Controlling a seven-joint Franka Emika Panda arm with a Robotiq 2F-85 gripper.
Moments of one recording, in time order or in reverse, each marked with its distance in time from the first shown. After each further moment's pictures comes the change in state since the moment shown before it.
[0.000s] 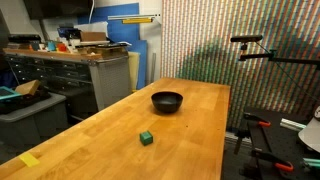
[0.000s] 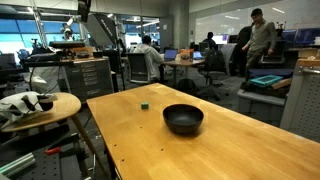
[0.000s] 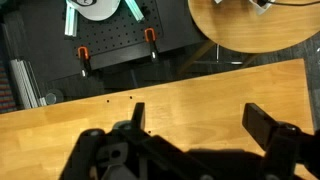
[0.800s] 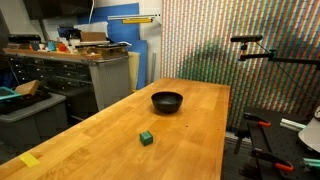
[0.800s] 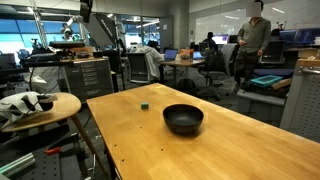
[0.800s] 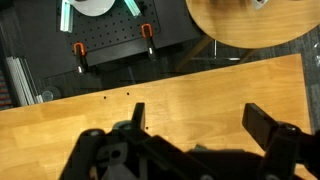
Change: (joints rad) arm 0.000 0.010 0.000 0.001 0.000 0.031 0.004
